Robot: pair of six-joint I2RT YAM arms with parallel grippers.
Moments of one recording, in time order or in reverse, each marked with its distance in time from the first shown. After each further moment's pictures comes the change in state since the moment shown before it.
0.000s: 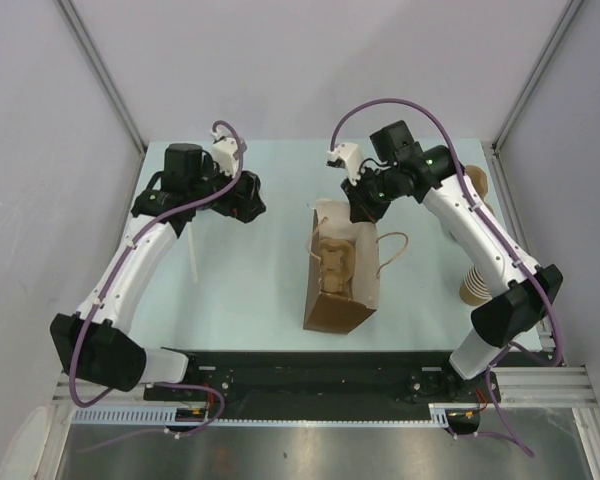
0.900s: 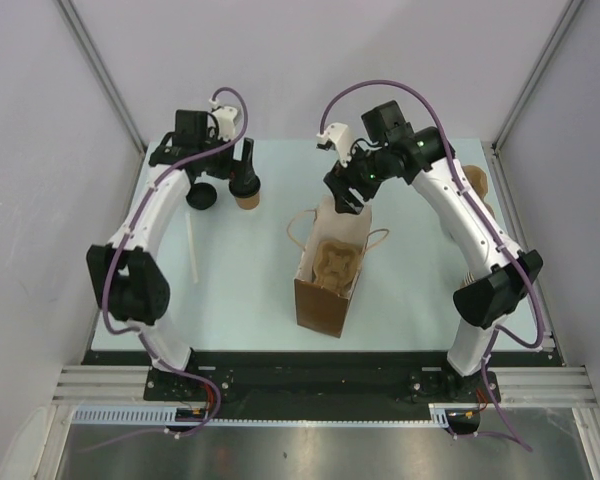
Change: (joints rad) left arm 0.088 0.369 0.299 -0.003 -0.130 0.032; right arm 0.004 0.140 0.229 -0.019 0.032 -0.069
